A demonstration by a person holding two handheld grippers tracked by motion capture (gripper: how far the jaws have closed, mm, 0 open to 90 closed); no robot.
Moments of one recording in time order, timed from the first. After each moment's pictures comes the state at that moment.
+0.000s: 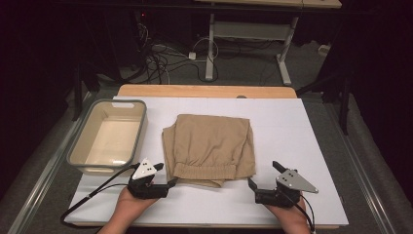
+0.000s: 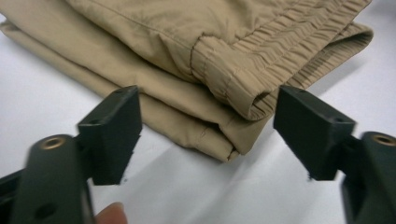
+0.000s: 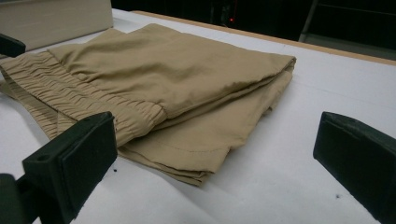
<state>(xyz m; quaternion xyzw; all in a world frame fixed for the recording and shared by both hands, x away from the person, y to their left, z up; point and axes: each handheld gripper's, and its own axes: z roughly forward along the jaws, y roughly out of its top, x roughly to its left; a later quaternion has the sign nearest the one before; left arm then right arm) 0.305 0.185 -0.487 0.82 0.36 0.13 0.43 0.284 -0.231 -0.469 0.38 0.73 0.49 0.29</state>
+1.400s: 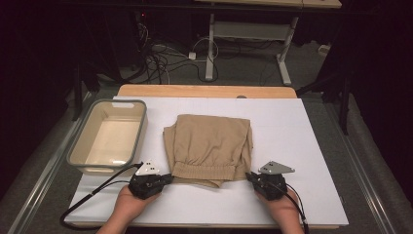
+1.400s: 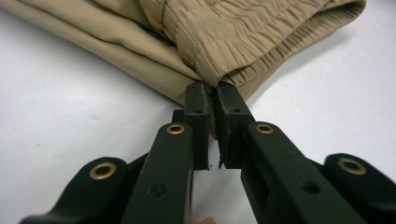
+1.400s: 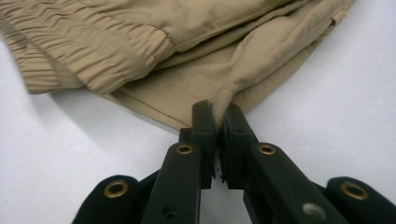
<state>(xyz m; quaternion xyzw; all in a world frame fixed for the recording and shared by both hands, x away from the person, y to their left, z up) 0.309 0.185 -0.487 0.84 0.35 0.08 0.40 0.312 -0.210 -0.480 0.41 0.81 0.38 0.19</state>
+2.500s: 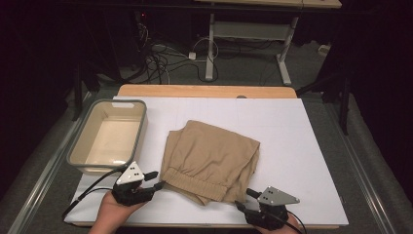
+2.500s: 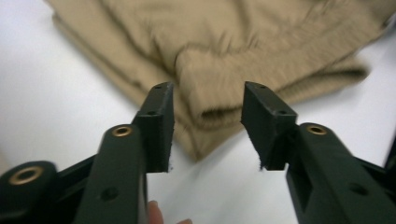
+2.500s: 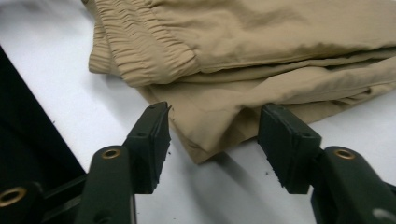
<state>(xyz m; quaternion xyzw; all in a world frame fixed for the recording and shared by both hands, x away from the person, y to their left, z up) 0.281 0.209 -0.459 0.83 0.34 0.11 0.44 0.244 -0.200 -0.477 0.34 0.82 0.43 0.17</state>
